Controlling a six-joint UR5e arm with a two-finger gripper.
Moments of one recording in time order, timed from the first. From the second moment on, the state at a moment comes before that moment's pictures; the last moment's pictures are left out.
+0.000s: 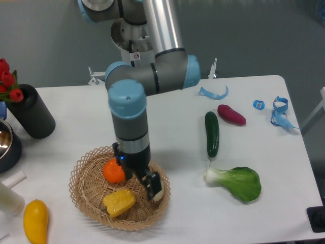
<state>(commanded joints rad) 2.19 -2.04 -1.62 -0.72 1.53 1.03</state>
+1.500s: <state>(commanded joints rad) 2.15 -2.17 -1.58 -0.72 1.53 0.96</state>
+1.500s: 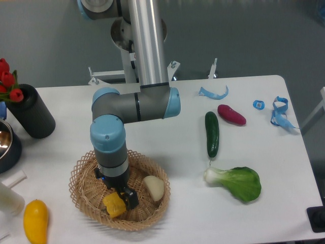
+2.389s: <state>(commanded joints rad) 2.15 -2.15 -1.59 -0.72 1.53 0.96</state>
